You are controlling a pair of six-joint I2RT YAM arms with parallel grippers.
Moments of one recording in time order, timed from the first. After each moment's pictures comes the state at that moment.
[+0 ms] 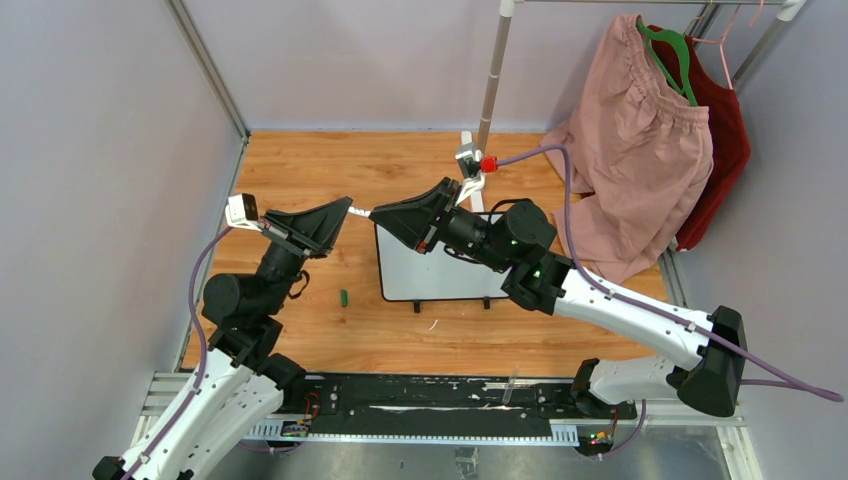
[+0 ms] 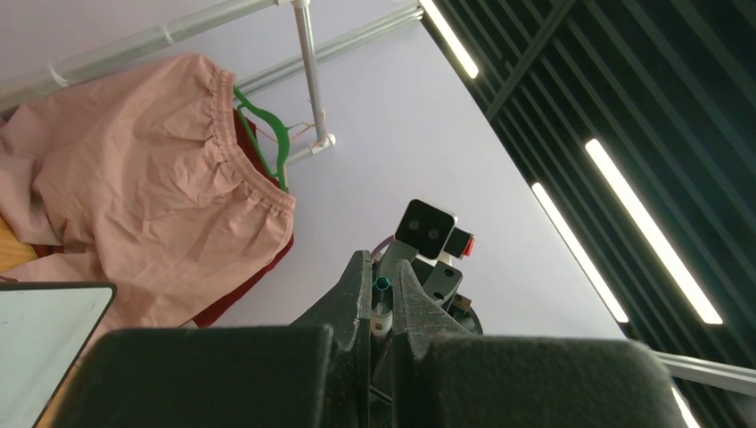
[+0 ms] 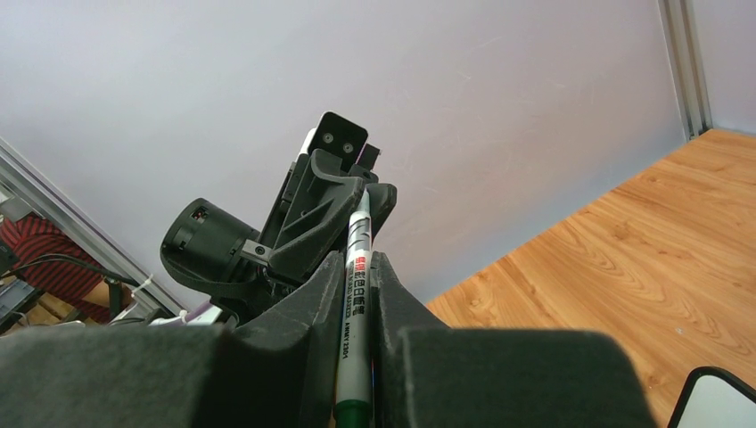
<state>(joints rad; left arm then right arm) -0.50 0.52 0.57 0.48 0.06 -1.39 1.05 1.23 1.10 0.49 -0.14 0.58</state>
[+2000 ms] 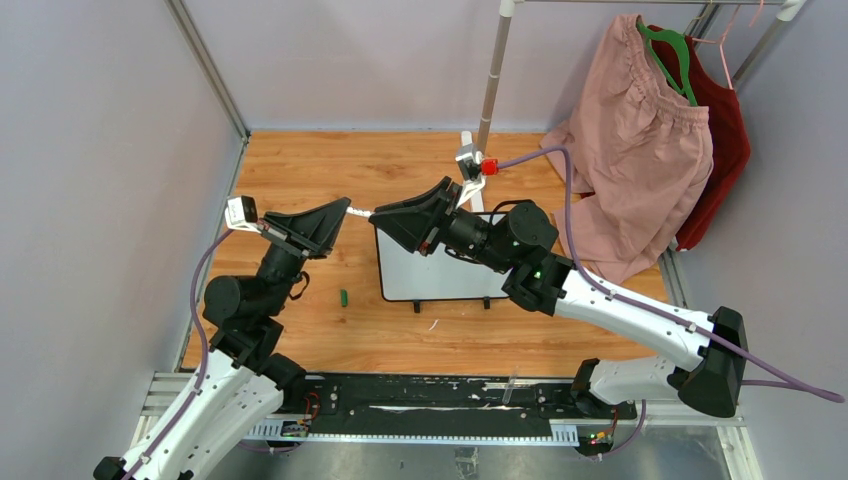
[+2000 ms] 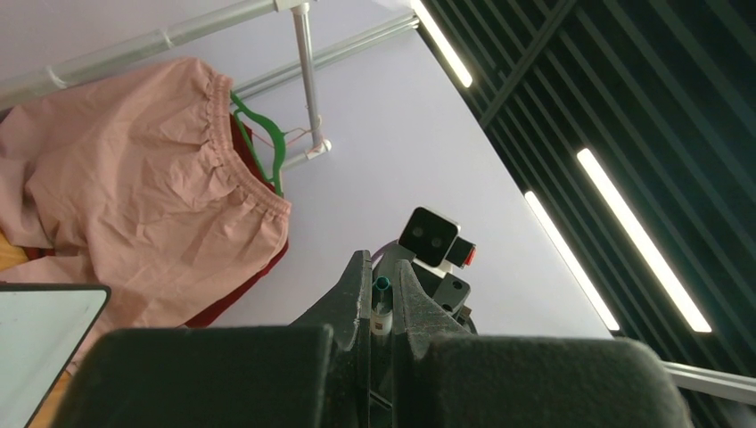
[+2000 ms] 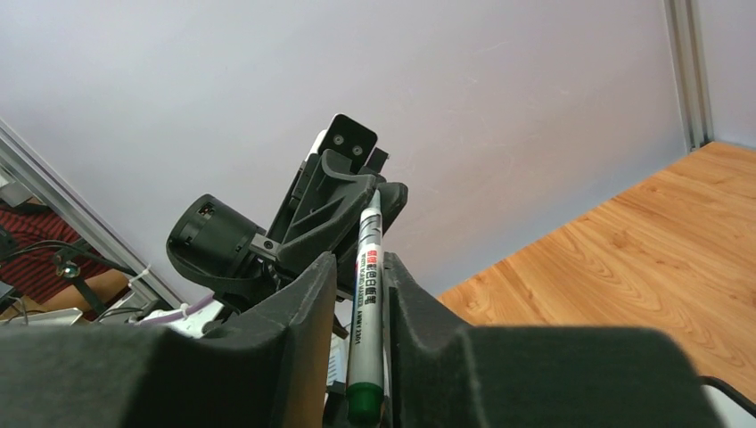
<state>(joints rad) -0.50 0.51 0.55 0.49 0.04 -1.41 1.05 1.23 1.09 0.50 -0.15 0.55</state>
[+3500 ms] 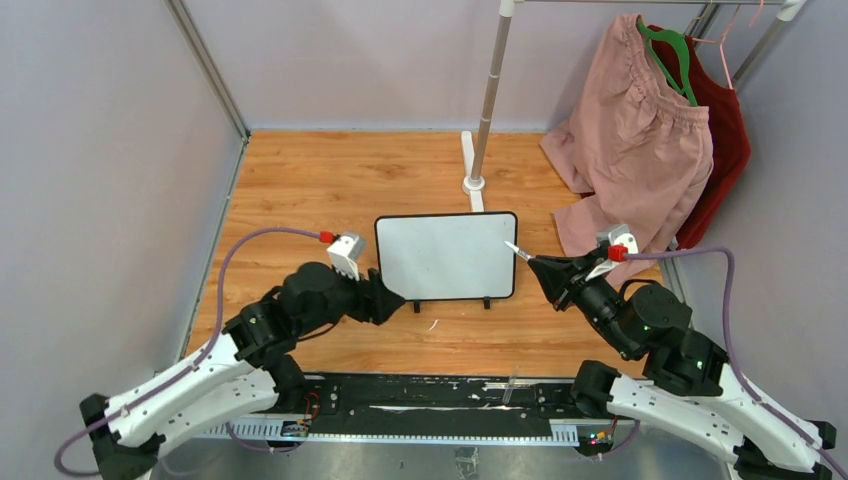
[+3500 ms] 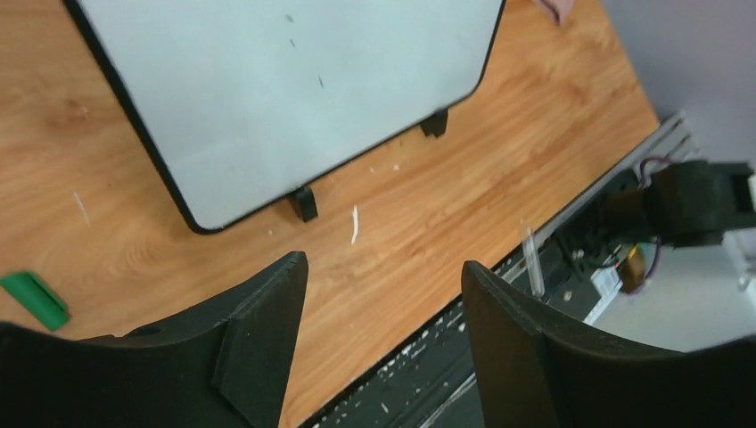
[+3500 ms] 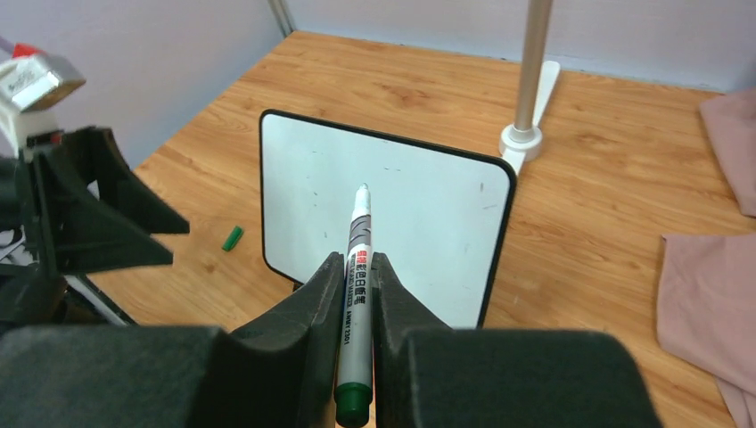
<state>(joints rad) -0.83 0.61 0.62 -0.39 -0.01 -0.55 1.05 0.39 0.80 -0.42 0.44 0.21</state>
